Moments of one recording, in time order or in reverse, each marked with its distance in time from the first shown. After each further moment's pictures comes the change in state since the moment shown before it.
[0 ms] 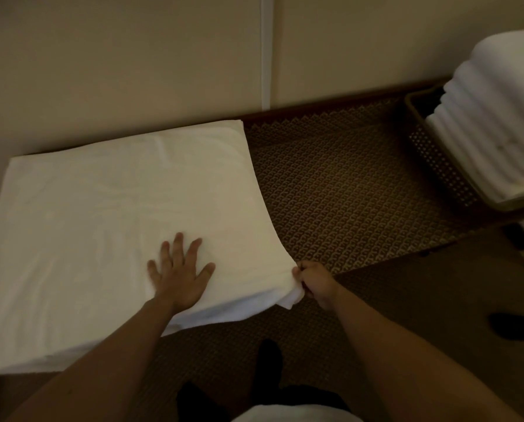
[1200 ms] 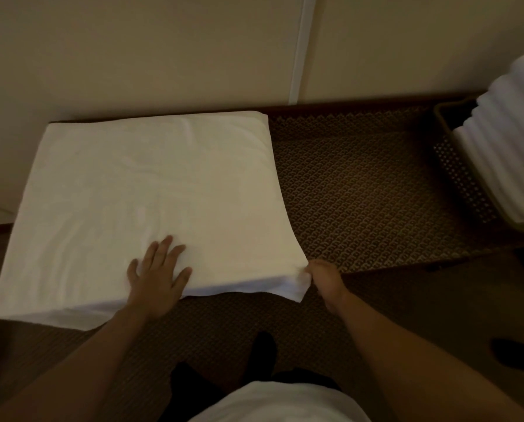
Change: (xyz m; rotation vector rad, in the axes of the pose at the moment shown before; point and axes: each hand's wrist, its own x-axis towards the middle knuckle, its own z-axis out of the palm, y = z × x) left_hand -0.054 -0.078 0.021 -0.009 0.182 0.047; right_hand -0.006 0.013 0.008 0.125 0.135 -0.015
